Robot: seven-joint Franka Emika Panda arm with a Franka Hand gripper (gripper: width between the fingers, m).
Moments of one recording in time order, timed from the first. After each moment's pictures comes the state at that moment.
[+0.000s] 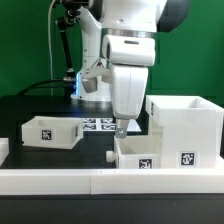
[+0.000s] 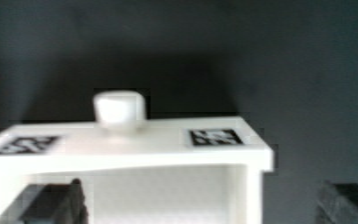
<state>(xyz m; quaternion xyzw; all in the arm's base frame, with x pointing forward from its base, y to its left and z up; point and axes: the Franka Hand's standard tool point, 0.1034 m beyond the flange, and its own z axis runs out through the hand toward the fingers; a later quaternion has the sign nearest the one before) 0.564 -0.011 0.061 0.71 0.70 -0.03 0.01</state>
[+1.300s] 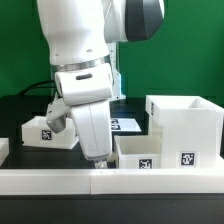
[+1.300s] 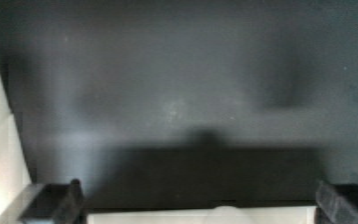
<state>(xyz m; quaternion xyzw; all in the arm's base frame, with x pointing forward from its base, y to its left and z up) 0.594 -0.037 0.022 0.70 0.71 0.05 -0.09</state>
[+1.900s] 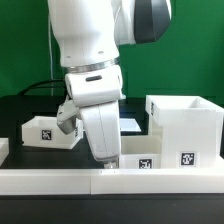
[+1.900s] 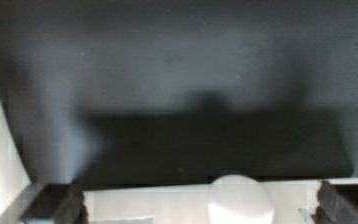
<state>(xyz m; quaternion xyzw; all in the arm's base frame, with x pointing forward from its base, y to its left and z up) 0.594 -0.026 0.019 0.71 0.70 0.05 -0.09</state>
